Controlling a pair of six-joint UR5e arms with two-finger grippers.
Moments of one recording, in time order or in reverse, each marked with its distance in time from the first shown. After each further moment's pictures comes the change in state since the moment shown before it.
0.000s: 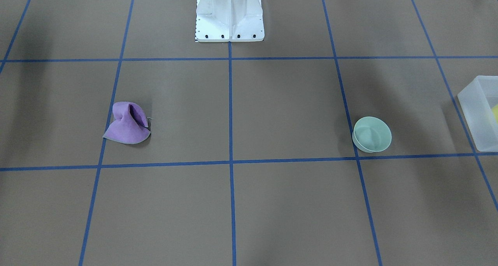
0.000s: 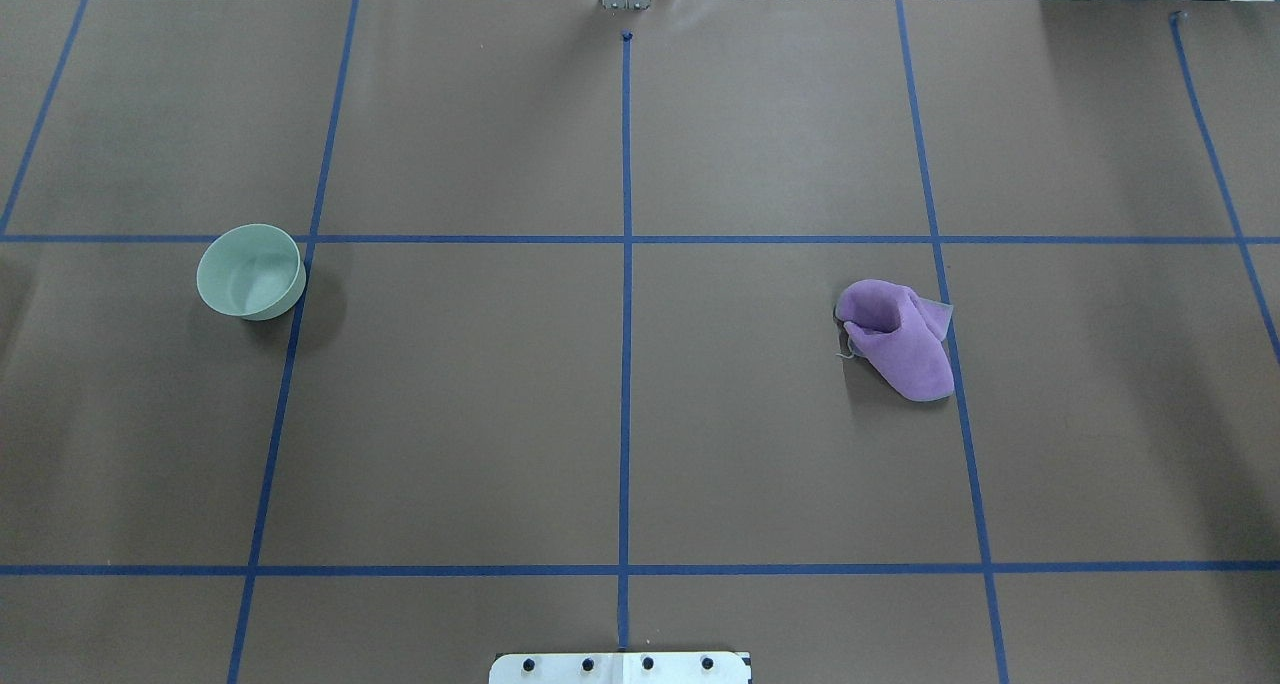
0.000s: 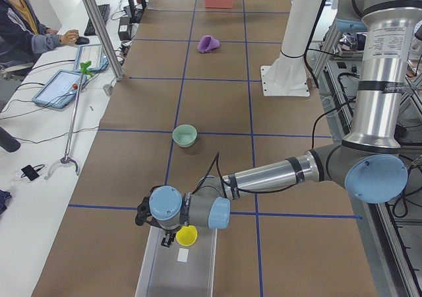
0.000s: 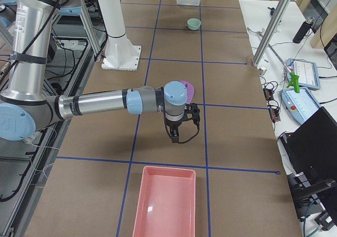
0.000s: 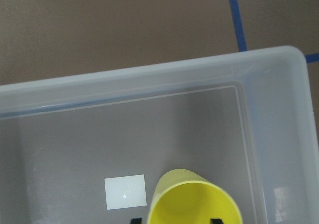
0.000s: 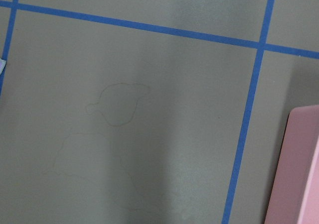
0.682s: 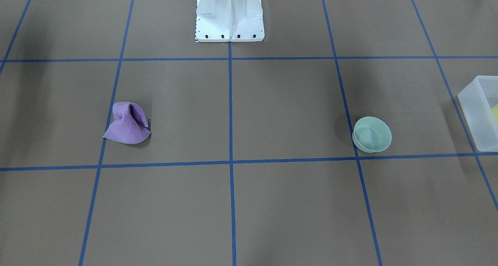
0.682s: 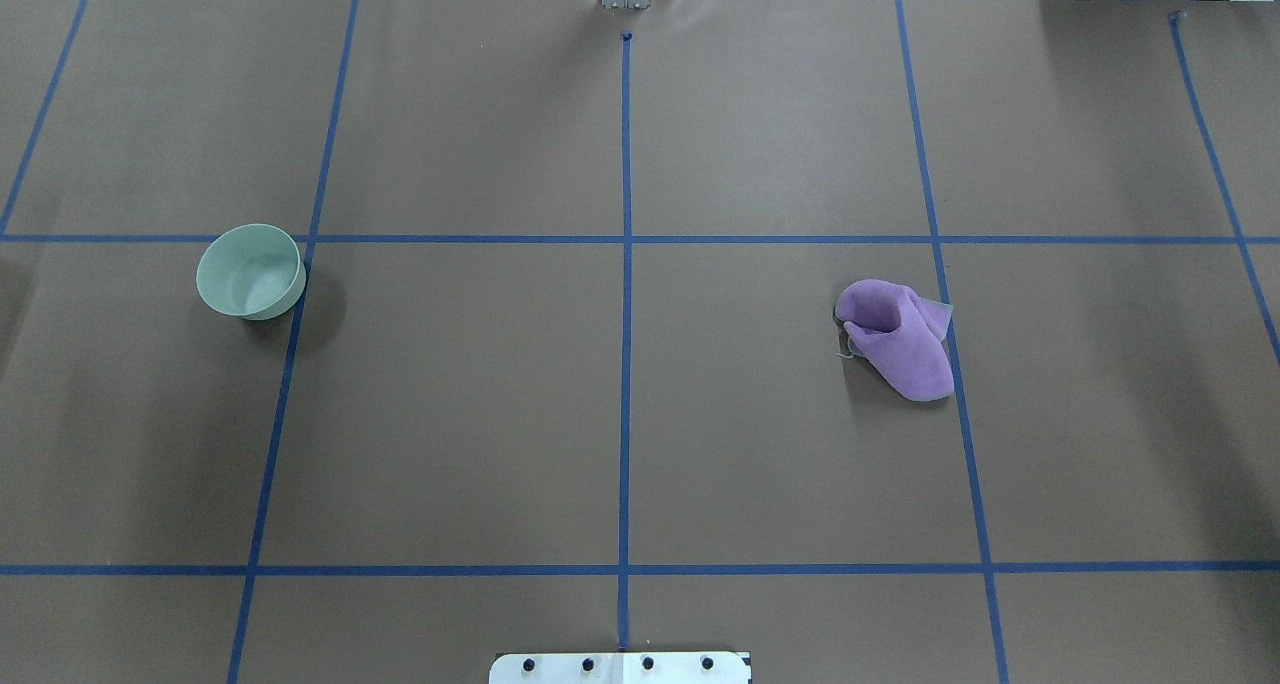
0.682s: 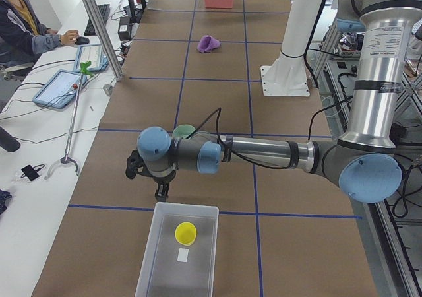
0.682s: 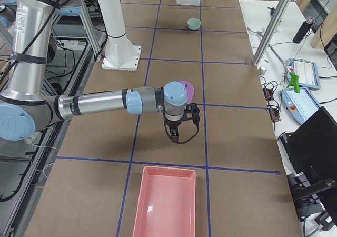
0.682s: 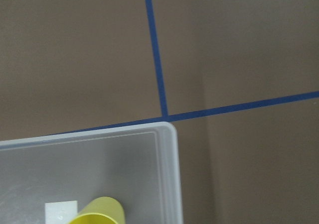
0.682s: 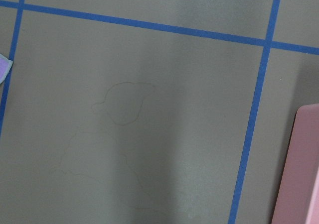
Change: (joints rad) left arm 0.097 -0.005 -0.413 0.313 -0.042 -0.325; right arm 0.000 -0.002 -0.001 -0.001 0.020 0.001
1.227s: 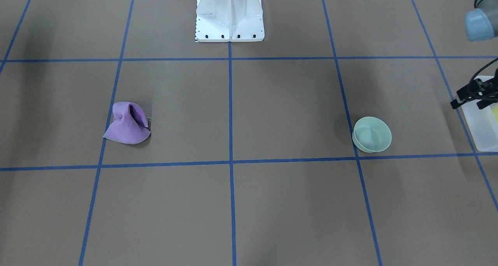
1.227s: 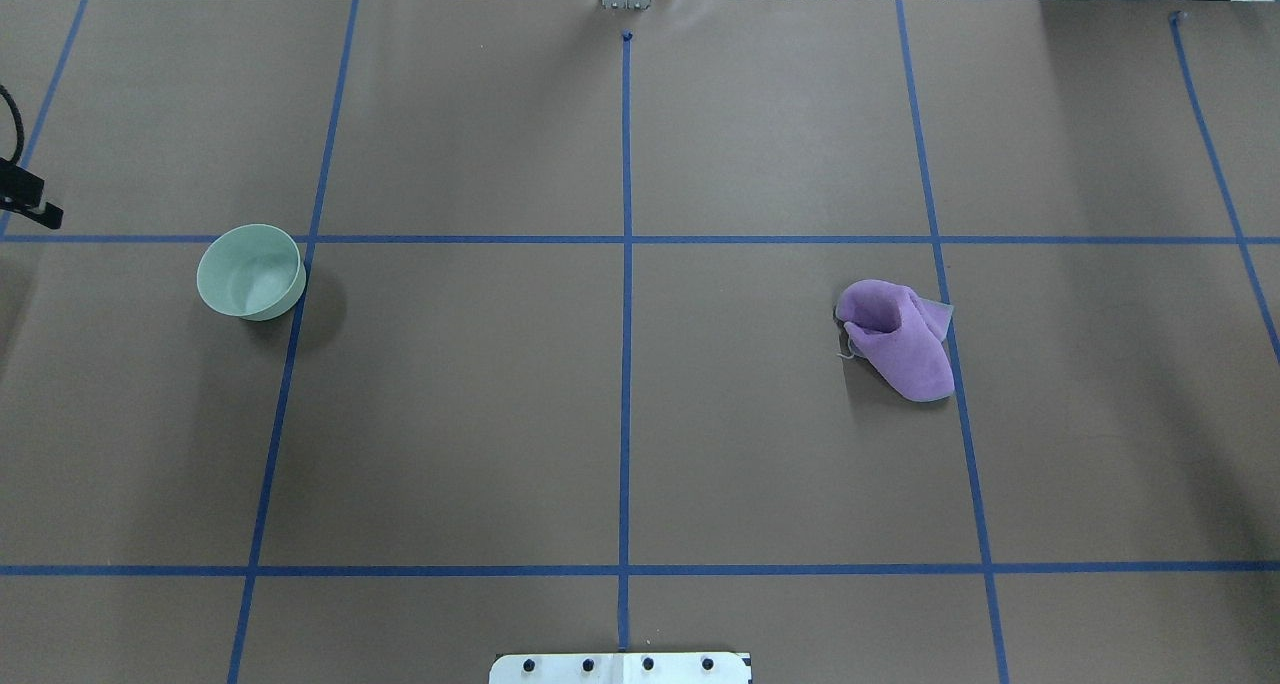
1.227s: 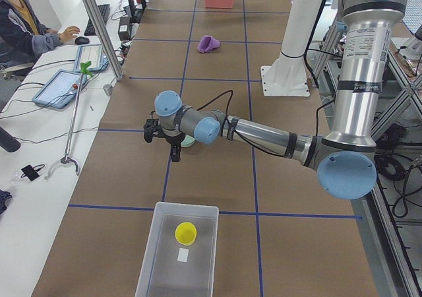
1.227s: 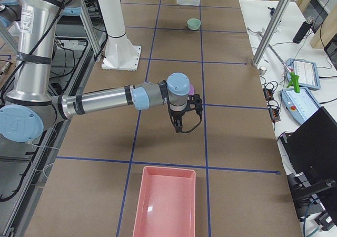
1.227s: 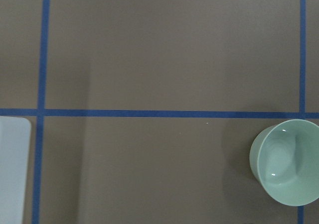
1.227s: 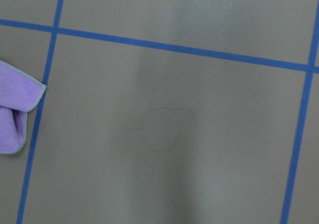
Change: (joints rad) left arm 0.267 -0.001 -0.051 -0.225 0.081 -0.452; right arm -0.123 0.036 0.015 0.169 -0.016 0.251
